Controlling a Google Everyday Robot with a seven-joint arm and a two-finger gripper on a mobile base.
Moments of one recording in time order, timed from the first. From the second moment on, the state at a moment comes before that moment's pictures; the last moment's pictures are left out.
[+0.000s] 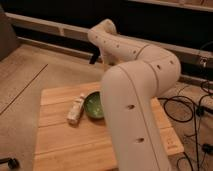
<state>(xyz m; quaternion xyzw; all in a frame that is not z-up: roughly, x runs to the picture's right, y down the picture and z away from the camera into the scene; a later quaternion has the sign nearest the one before) 0.018 -0.147 0.847 -0.08 0.24 0.64 0.72</state>
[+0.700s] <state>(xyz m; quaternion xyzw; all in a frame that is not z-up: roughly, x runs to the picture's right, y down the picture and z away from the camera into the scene) -0.256 -0.143 0.794 -0.17 0.06 0.45 0.87</state>
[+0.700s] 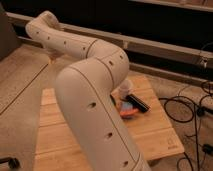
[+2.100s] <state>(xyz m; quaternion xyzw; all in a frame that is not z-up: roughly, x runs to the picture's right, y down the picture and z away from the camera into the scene) 0.017 -0.079 0.777 -0.13 0.21 0.61 0.75</state>
